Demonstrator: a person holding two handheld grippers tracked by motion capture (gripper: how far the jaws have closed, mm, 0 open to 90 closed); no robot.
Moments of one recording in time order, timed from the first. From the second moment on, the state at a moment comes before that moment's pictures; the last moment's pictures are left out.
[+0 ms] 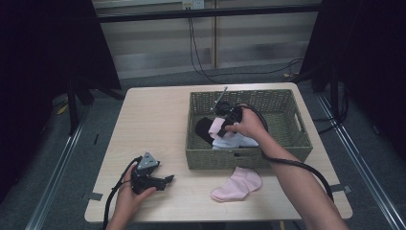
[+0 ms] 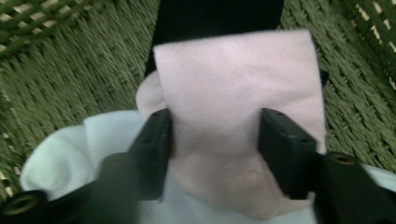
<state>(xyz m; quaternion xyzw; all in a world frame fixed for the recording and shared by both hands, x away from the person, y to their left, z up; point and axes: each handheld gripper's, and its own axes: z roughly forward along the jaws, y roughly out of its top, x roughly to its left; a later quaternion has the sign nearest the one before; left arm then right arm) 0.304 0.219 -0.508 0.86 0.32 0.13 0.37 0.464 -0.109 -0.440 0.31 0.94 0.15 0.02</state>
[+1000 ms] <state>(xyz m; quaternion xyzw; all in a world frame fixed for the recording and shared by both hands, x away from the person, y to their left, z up) 0.304 0.219 -0.508 0.86 0.32 0.13 0.37 0.420 -0.174 -0.368 0.30 0.93 0.22 -0.03</state>
